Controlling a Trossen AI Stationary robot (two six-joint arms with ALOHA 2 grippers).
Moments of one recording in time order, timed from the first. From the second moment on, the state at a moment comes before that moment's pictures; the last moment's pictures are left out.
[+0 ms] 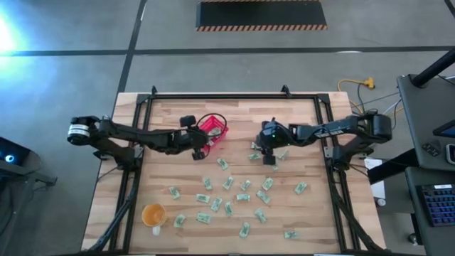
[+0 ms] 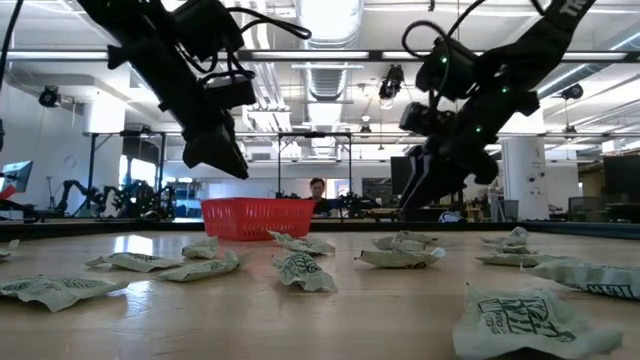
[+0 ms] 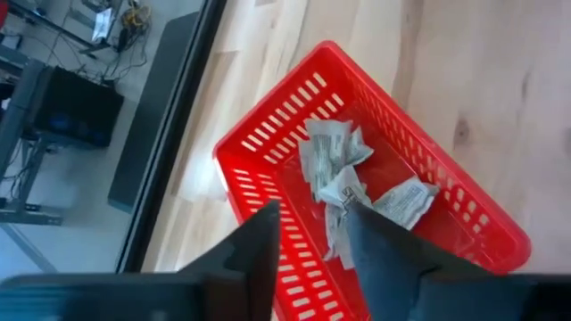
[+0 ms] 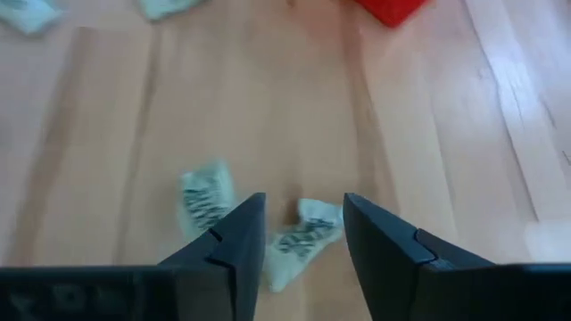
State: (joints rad) left arm 0.06 1.37 0.73 -0.20 -0.59 0.16; right arm -0.23 1.53 0.63 0.06 -0.03 -0.24
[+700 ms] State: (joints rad) left arm -0.05 1.19 0.74 -0.28 -0.59 0.06; right arm -0.28 1.66 0.70 -0.01 -0.01 -0.26
